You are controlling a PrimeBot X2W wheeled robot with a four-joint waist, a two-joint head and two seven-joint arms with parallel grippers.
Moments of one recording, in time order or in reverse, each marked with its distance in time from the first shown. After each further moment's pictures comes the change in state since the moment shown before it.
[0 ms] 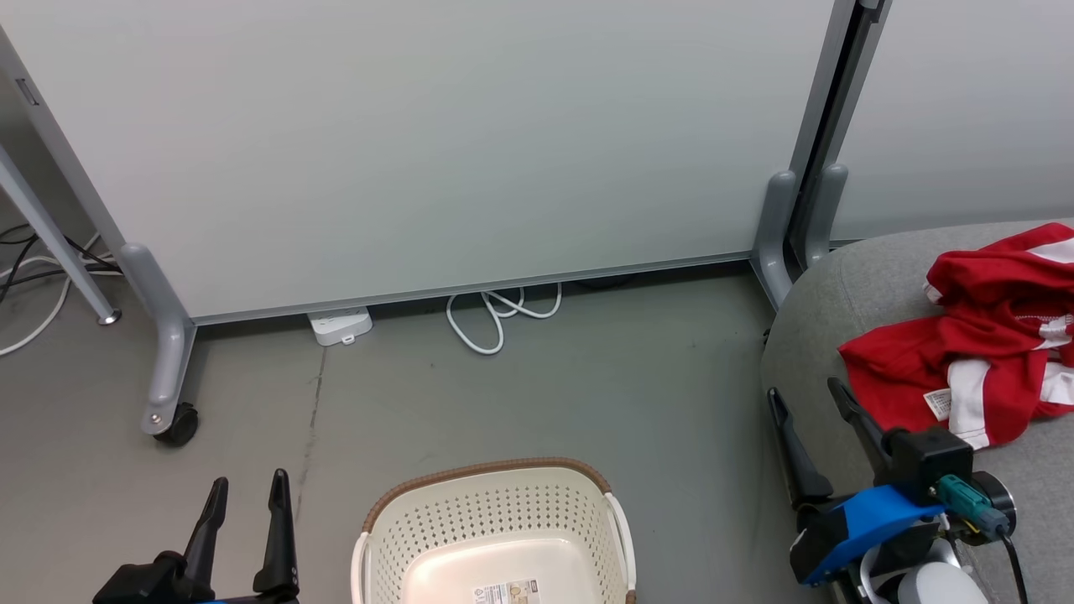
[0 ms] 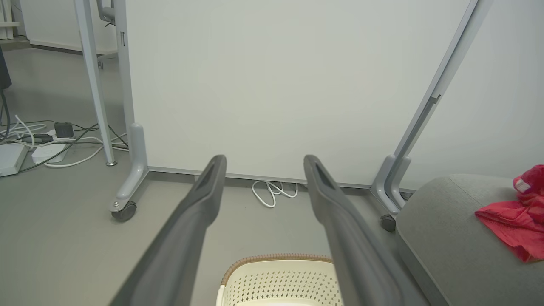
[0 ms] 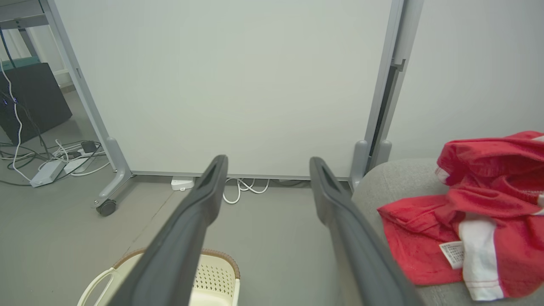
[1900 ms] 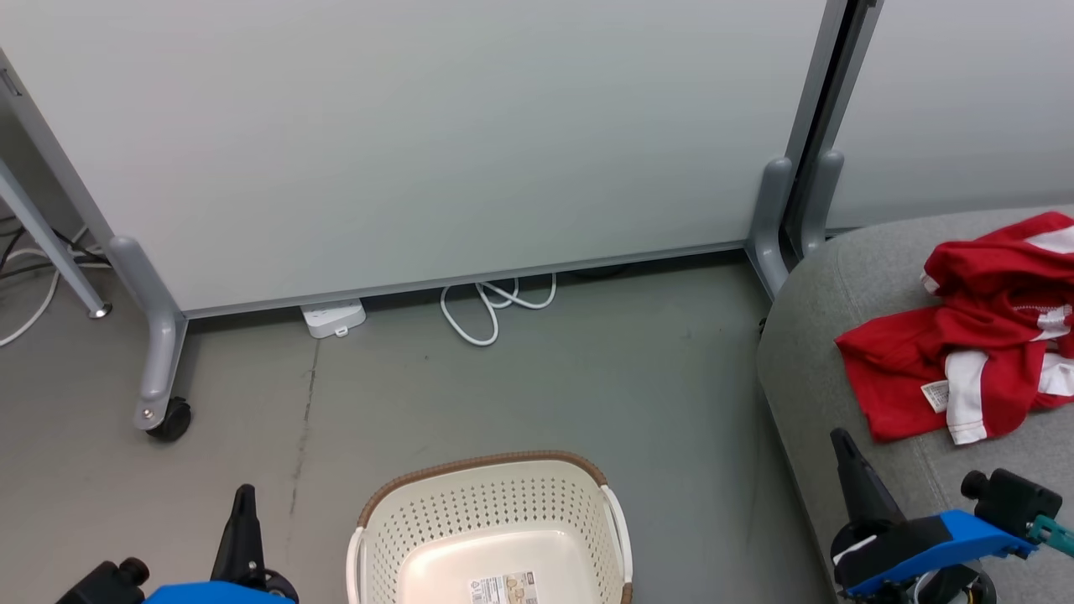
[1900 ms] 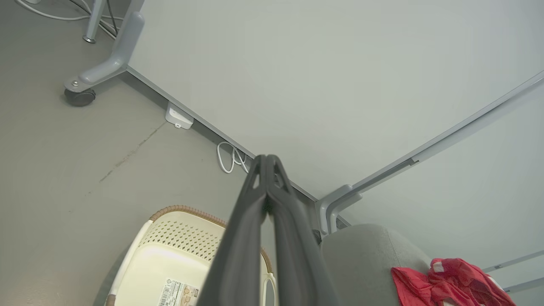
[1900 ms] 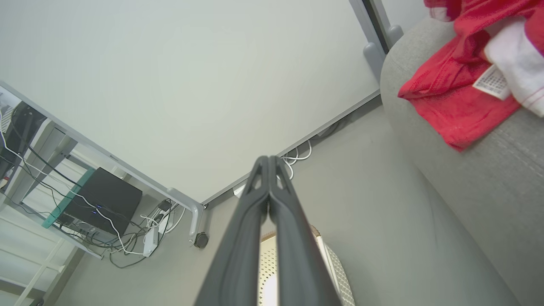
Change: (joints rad) left arm -0.031 -0.064 0.057 0.049 -0.482 0.000 0.151; right arm 0.069 0.003 -0.052 0.030 0.614 0.000 0.104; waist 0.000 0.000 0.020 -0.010
